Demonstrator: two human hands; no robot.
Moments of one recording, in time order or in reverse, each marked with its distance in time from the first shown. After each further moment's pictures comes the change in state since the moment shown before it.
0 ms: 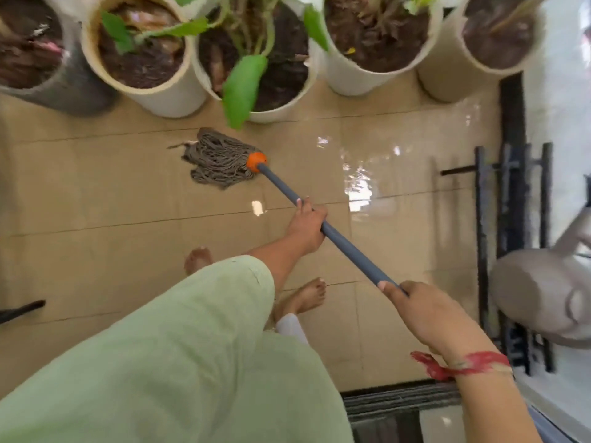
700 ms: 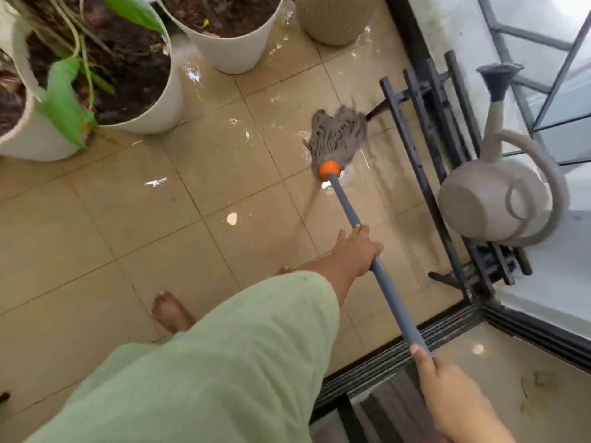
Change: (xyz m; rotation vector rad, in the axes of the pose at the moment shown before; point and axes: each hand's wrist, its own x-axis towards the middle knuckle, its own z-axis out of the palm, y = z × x) left_hand -0.023 0.193 0.155 0.464 -0.436 0.503; right_hand -0.052 0.174 0.089 0.371 -0.050 0.517
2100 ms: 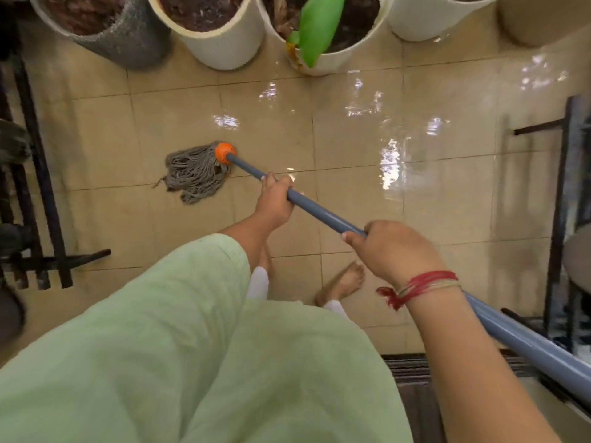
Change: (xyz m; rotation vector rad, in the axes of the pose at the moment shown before) left_hand -0.257 -0.305 0.072 -0.586 0.645 -0.715; right_hand -0.096 -0.260 0.110 -0.603 0.103 -0.733
